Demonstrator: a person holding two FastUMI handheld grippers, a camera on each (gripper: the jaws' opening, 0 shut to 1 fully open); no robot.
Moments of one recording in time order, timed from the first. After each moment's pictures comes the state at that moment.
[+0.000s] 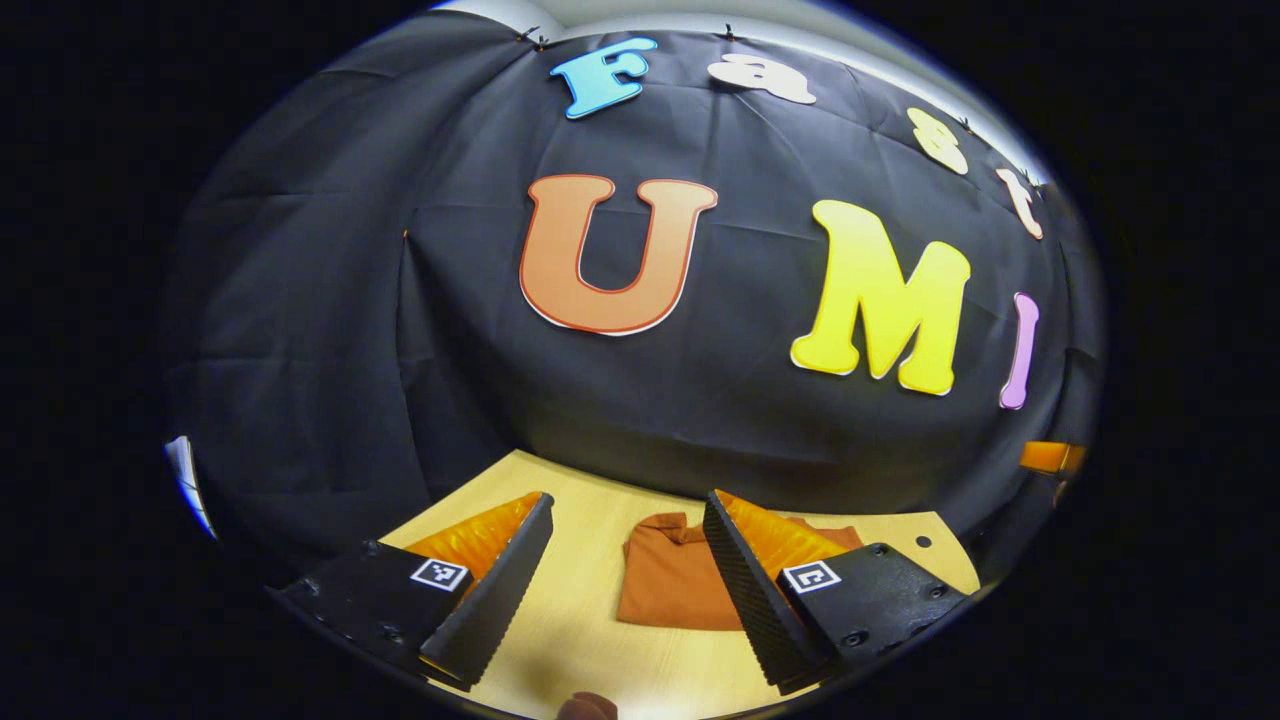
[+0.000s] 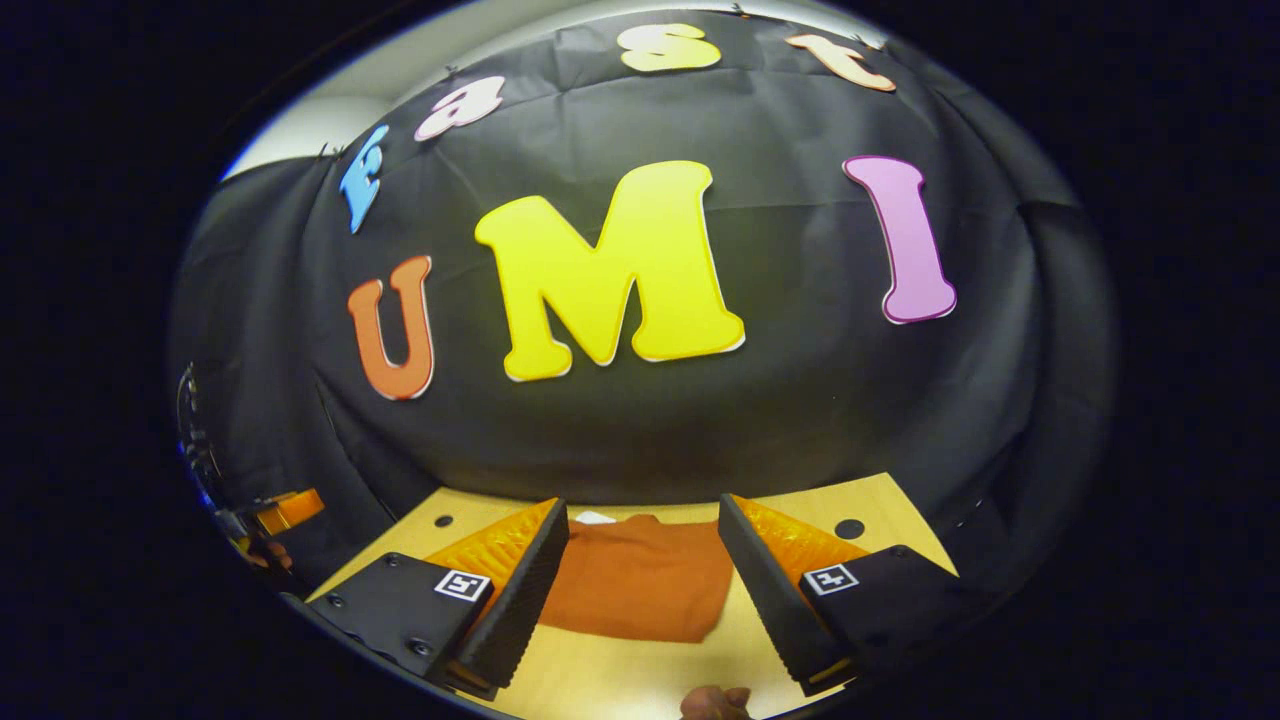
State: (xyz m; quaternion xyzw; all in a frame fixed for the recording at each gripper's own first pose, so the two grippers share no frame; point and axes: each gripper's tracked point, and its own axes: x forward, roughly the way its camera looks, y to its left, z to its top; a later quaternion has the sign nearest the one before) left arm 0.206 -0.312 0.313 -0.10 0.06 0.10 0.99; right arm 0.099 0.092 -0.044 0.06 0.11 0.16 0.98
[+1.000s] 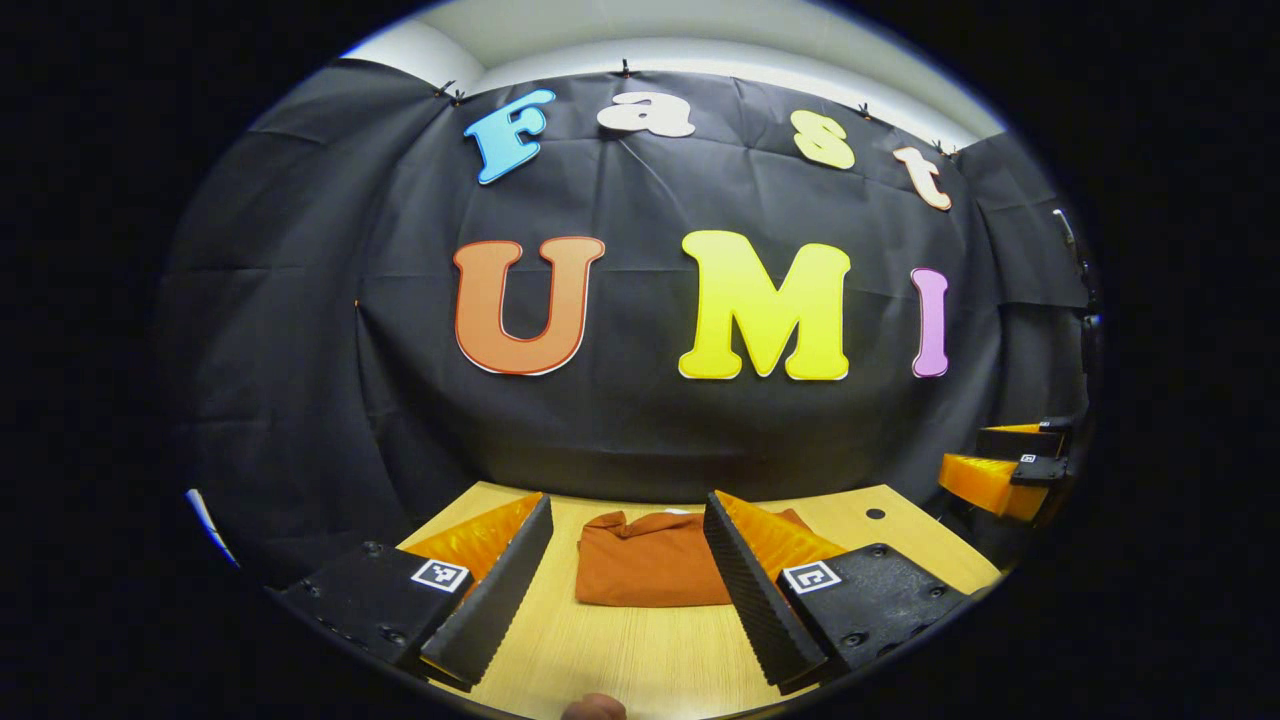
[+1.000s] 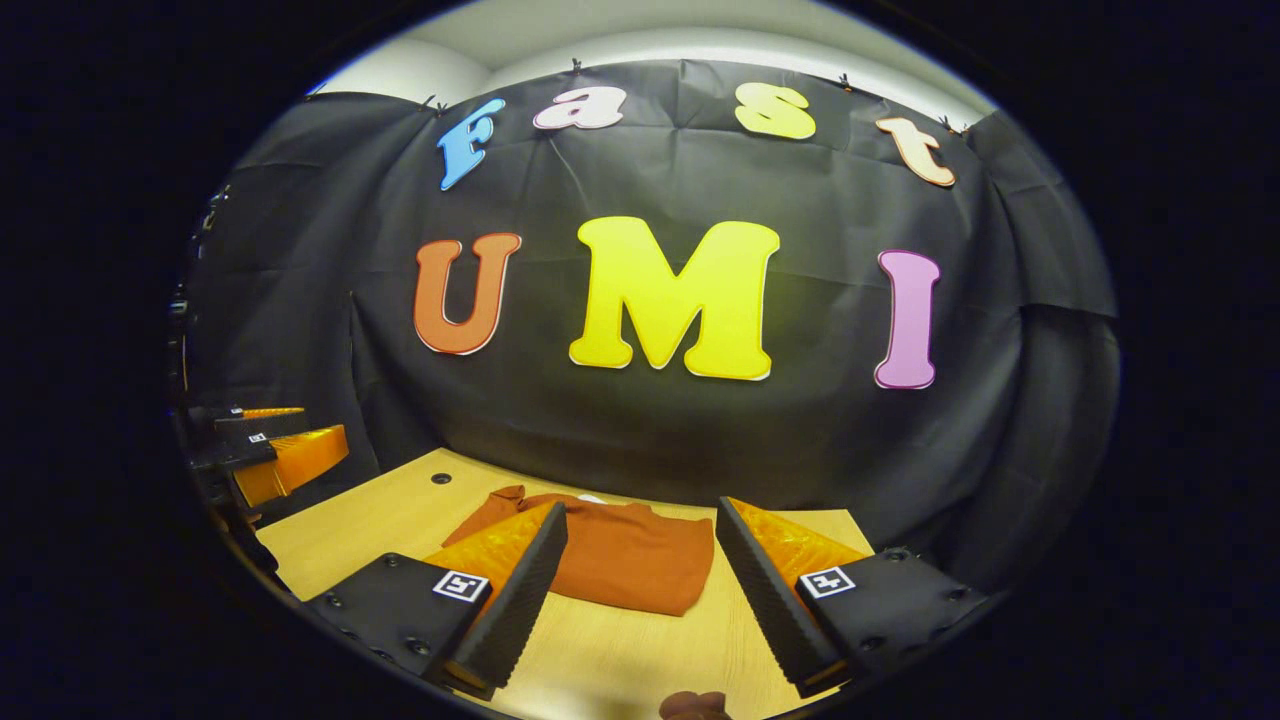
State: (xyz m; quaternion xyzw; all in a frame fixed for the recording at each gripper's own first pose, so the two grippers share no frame) left arm 0.134 -0.394 0.349 -0.01 0.01 0.03 1.00; right arm -0.007 0.139 -0.038 -0.04 0.04 0.15 0.99
